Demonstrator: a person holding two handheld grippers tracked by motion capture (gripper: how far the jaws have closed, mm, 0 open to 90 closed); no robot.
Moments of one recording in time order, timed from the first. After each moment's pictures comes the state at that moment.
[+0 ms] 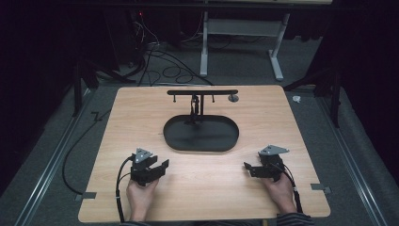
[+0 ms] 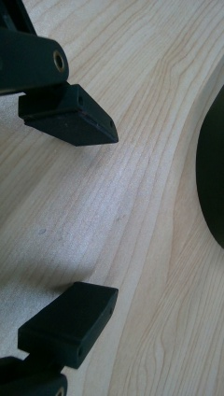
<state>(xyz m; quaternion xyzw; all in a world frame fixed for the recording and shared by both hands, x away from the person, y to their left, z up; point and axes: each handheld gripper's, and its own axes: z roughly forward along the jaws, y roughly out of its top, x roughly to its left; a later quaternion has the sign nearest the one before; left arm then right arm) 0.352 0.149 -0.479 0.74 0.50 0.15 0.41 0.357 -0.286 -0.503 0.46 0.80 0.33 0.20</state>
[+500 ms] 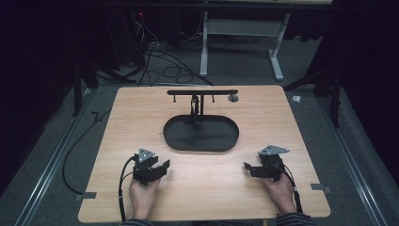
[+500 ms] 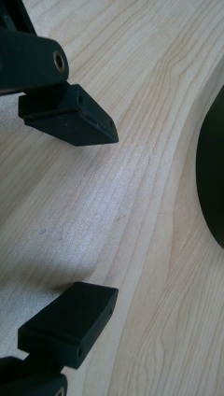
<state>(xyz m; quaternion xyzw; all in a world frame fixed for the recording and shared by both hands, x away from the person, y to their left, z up) 0.358 0.145 -0.490 0.75 0.51 0.16 0.40 0.357 -0.286 -0.503 0.46 0.80 0.33 0.20</state>
